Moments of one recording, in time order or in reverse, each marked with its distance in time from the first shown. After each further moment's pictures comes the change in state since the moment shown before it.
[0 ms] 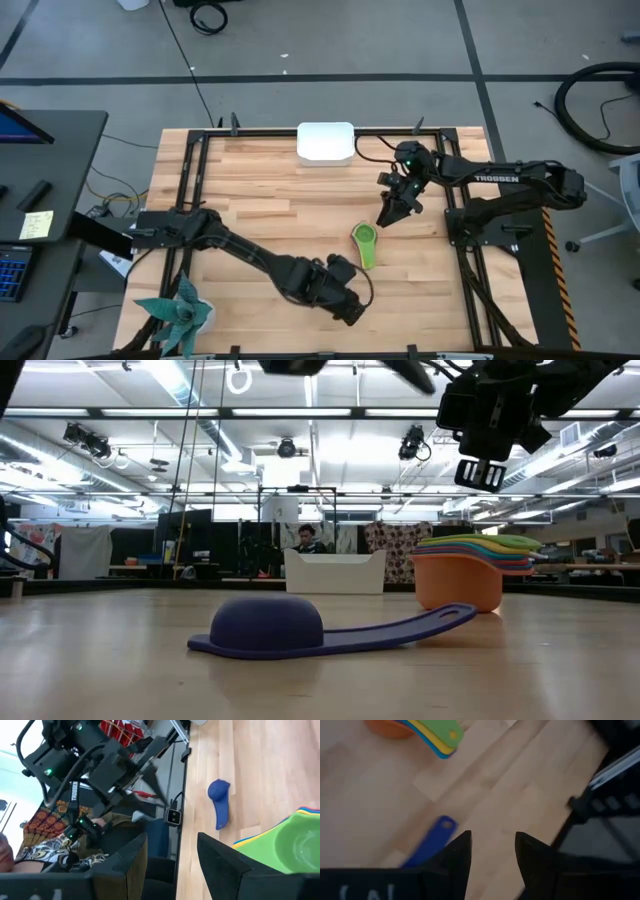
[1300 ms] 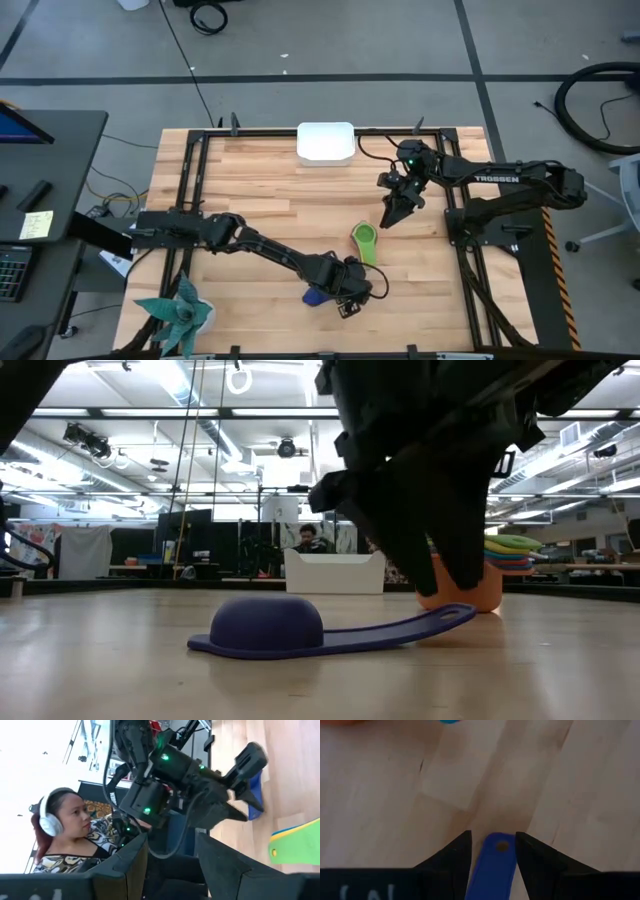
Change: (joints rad) left arm 0.096 0.206 -0.005 0.007 0.146 0.423; right arm 0.012 -0.002 0.000 0.102 -0.104 0.214
